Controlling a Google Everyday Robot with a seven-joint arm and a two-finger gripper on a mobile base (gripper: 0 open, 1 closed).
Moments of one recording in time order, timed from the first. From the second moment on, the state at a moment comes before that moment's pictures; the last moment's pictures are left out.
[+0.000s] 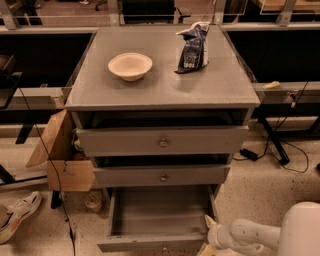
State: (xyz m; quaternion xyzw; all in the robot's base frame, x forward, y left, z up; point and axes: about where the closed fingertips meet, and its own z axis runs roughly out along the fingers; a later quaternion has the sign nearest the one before) arm 0.473 -0.204 0.175 -0.56 0.78 0.12 0.26
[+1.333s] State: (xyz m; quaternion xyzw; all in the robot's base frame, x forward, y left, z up) arm 0.472 -0.208 0.160 -0.55 0.78 0.13 0.25
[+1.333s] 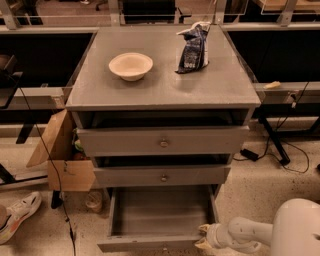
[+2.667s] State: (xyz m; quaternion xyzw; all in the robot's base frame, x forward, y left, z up) arm 0.474 -0.209 0.162 -0.55 0.79 0.12 0.24
